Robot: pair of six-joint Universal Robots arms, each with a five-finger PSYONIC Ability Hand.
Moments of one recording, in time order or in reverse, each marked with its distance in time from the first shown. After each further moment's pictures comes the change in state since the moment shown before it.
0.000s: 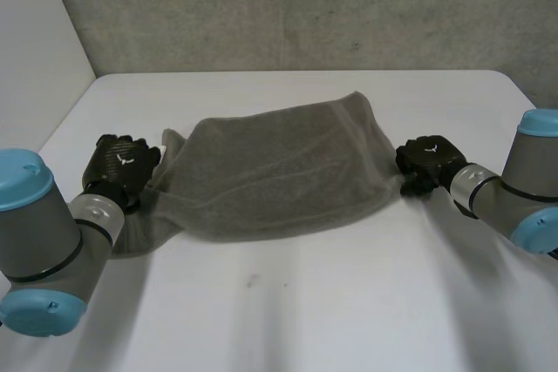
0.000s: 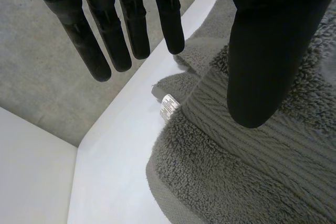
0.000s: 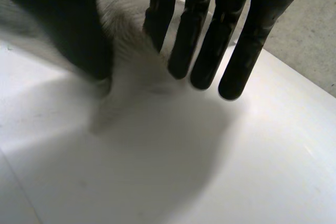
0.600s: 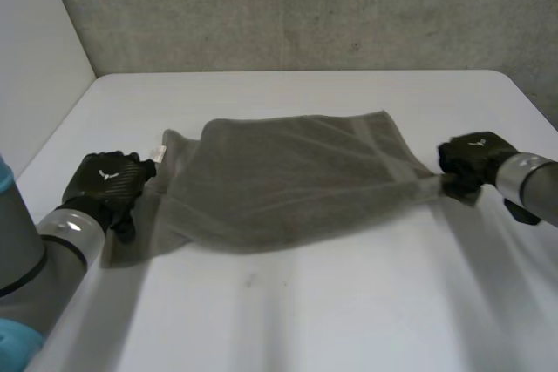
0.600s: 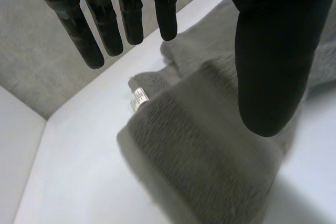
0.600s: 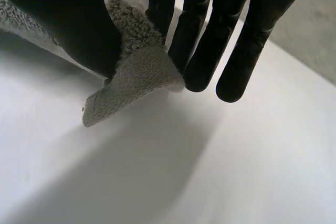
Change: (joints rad) left arm 0.002 0.194 -0.072 -0.245 0.003 -0.198; right arm -0.061 -0.308 0.183 0.247 0.138 -0.031; left_hand -0.153 -0.153 -0.154 -0.152 -0.151; right_hand 0.165 0.231 0.247 0.268 0.227
